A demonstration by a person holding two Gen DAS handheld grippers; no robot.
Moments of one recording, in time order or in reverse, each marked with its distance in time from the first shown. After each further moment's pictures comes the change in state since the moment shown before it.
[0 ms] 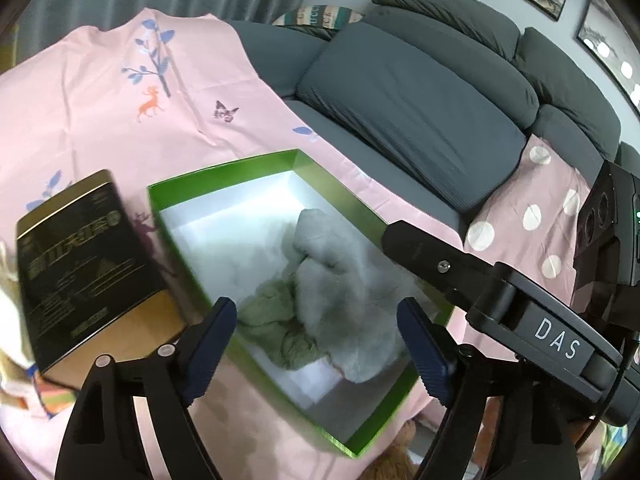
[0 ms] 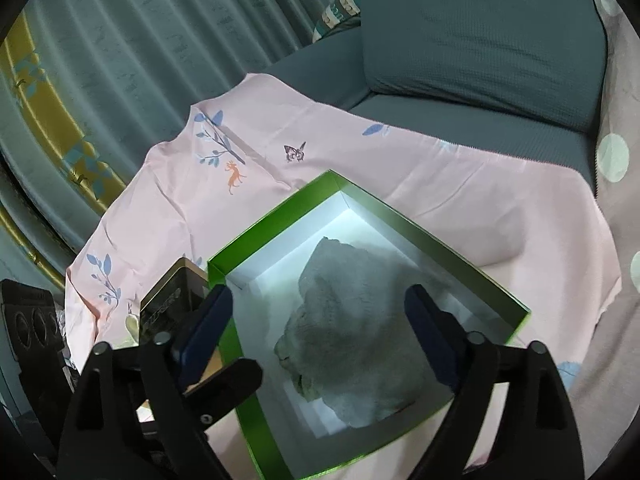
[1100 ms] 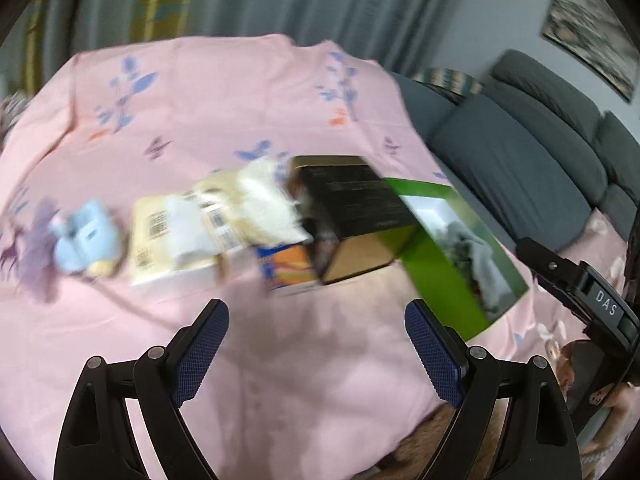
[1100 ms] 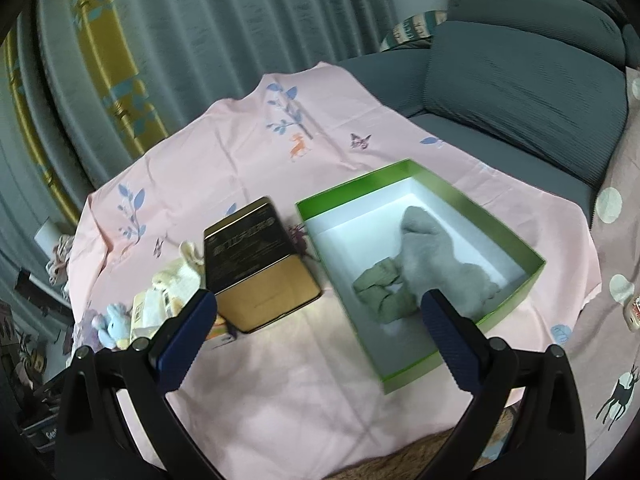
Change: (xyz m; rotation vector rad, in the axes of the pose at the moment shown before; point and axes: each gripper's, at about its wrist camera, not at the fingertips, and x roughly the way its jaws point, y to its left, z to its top) left arm -0.174 0.121 -0.114 -0.291 -0.160 0.314; right arm -0.057 0.102 -0.072 -0.237 0.011 0.007
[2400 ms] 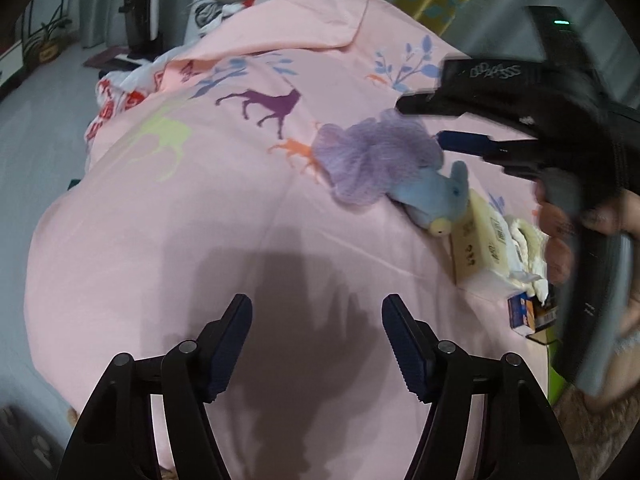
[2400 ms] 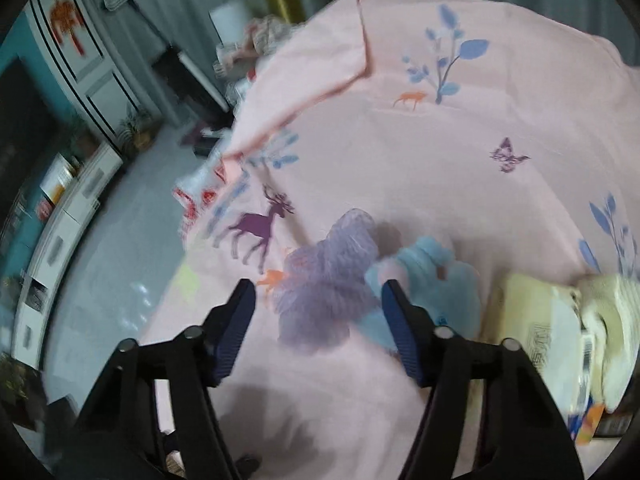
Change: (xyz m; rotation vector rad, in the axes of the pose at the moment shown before) left arm -0.058 0.257 -0.098 -0.591 -0.049 0.293; right arm 0.181 0.439 -0.084 -0.691 0.488 0.491
